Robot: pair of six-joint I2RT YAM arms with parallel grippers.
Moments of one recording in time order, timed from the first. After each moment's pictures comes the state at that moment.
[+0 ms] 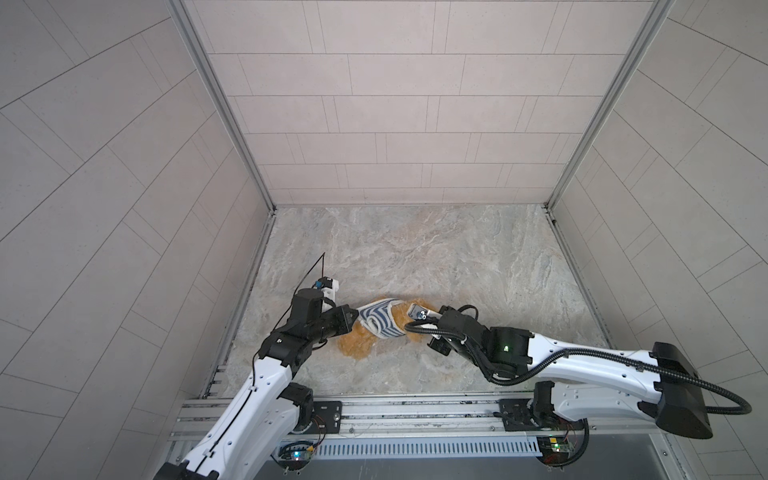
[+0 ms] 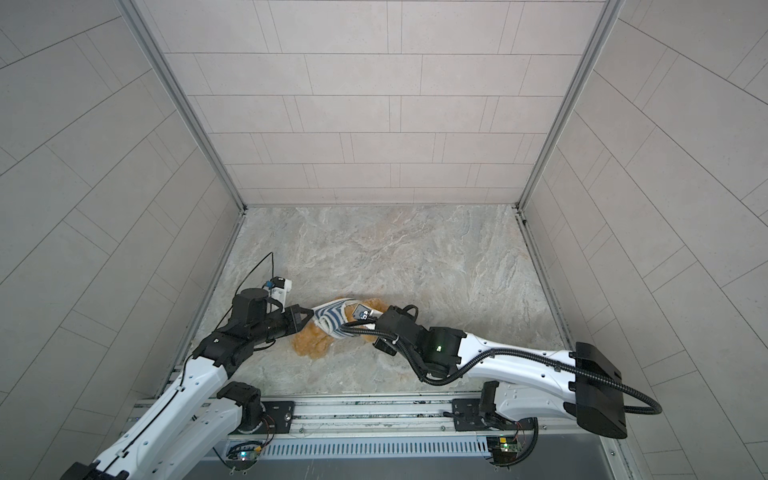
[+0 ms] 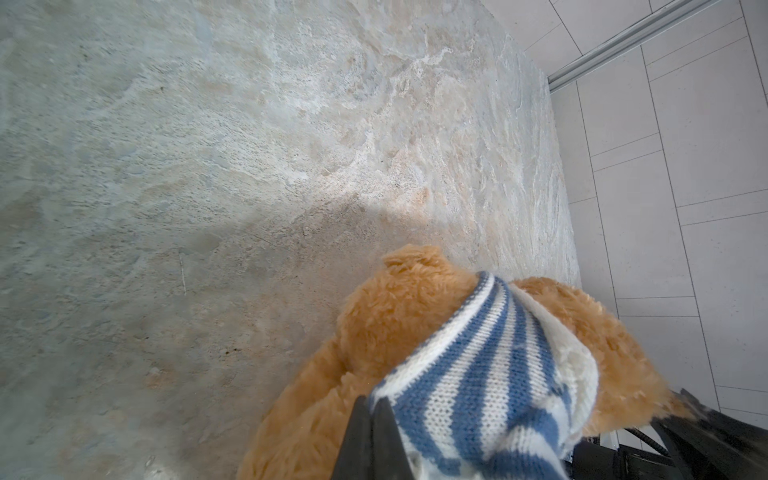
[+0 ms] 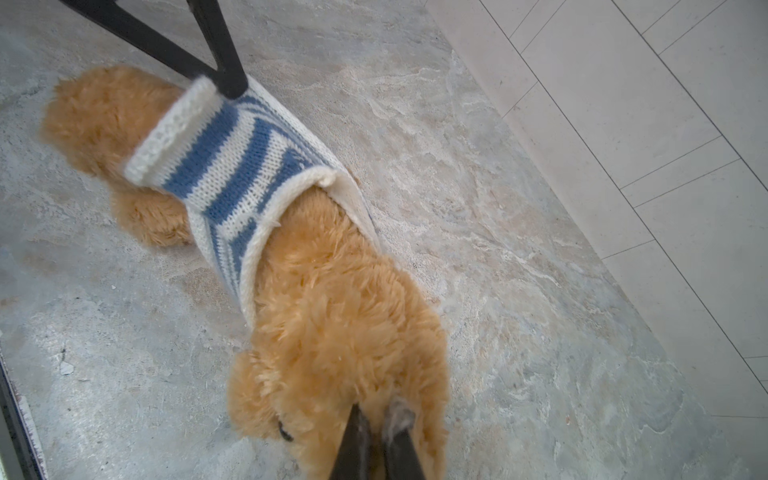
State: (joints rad) left arm -0.26 0.73 0.45 -0.43 0.37 -0.58; right arm 1.15 1.13 0.75 -0.27 0.44 -0.16
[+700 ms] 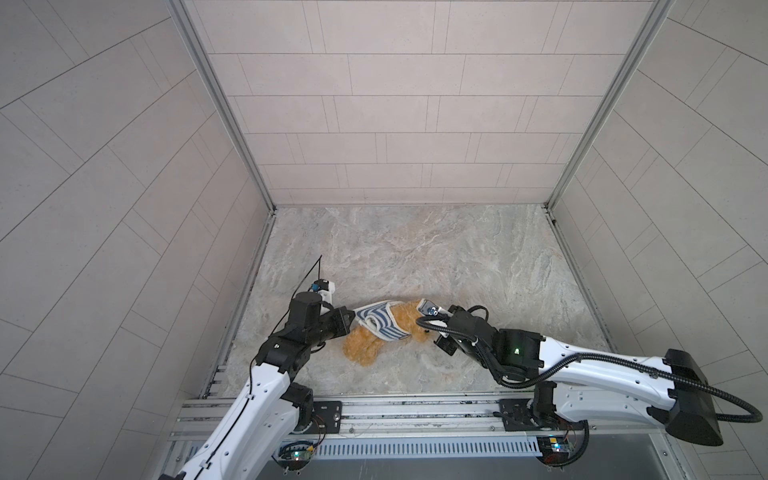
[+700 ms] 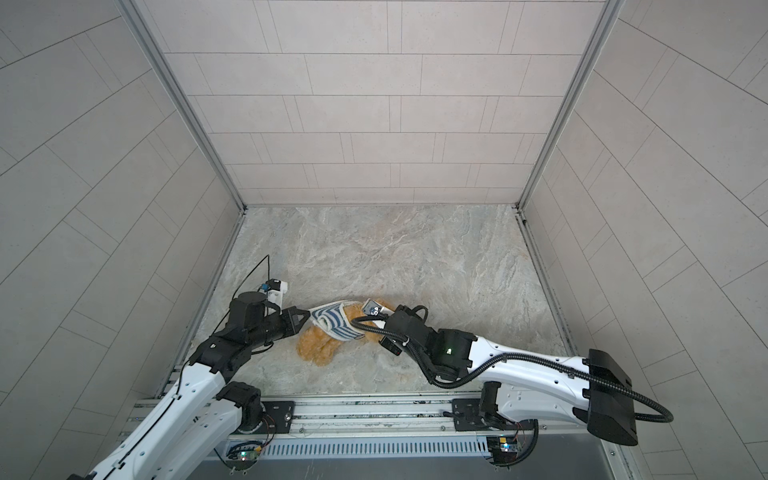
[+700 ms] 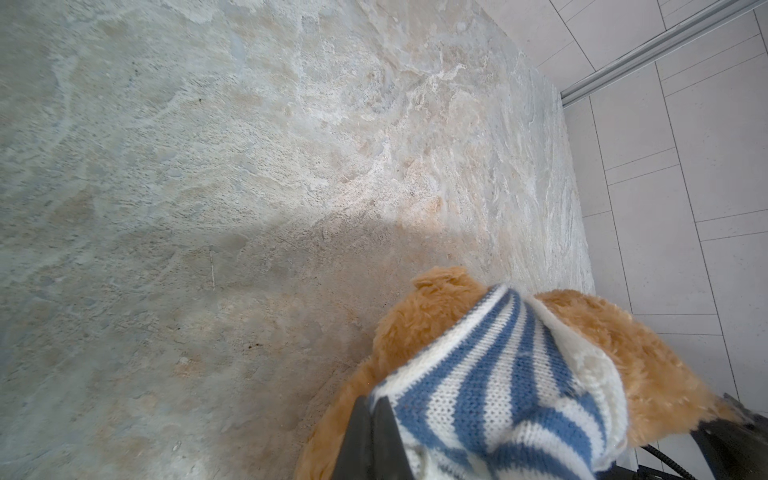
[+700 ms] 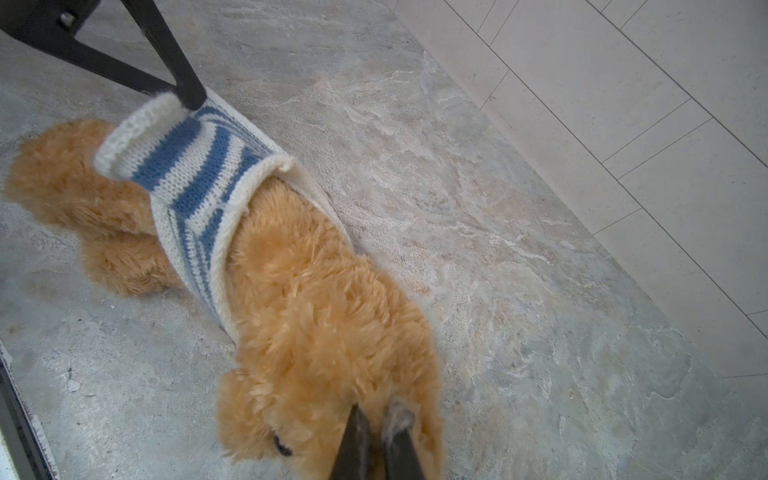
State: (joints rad) left arm -0.26 0.68 0.43 -0.45 0.32 -0.58; right arm 1.13 1.06 0.71 -0.27 0.46 -0.08
